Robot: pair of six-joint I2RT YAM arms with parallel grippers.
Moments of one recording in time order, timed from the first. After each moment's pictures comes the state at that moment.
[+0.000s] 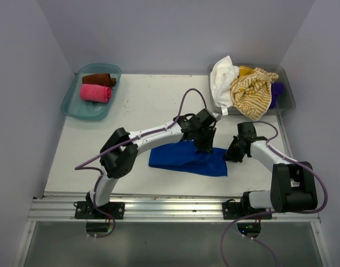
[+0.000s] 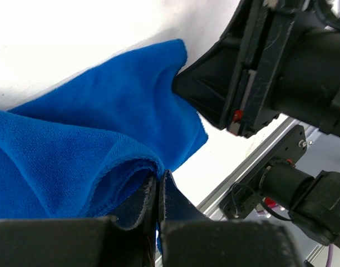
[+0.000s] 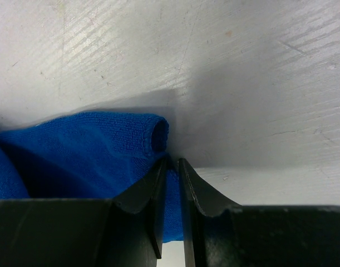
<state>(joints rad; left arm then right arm) -0.99 2.09 1.72 -0.56 0.22 -0.64 0.08 1.35 0.63 -0.47 -0.08 0.66</state>
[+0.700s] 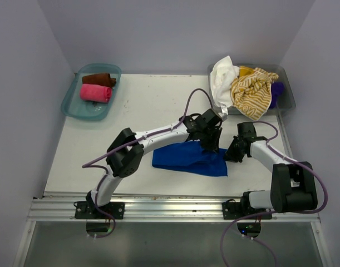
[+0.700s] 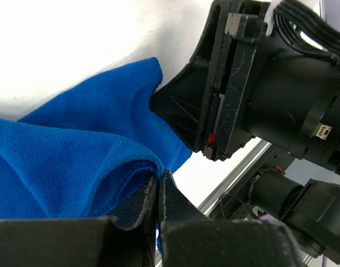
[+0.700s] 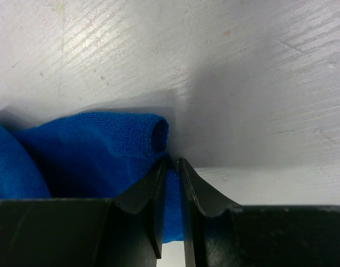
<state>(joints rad) -1.00 2.17 1.84 -0.56 0.23 -0.65 0.08 1.35 0.63 -0.48 -0.07 0.66</state>
